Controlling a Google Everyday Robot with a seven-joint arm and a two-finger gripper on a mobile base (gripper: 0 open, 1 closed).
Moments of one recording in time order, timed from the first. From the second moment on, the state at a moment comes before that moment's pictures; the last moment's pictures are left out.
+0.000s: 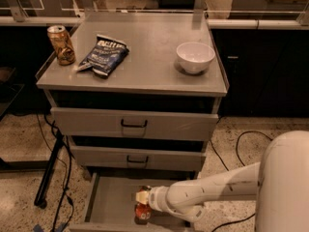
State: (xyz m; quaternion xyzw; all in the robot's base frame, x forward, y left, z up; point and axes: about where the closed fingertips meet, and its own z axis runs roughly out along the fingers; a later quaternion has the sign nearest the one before) arm 0.480 0.025 0.371 -0.04 0.94 0.27 0.22
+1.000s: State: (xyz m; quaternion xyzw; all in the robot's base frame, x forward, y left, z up) arm 0.520 0.029 0.303 0.01 0.94 0.26 0.24
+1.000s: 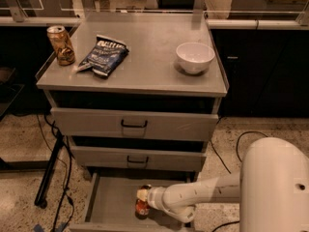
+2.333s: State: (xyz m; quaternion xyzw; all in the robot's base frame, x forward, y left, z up) arm 0.523 0.015 0.257 0.10 0.92 0.23 0.29
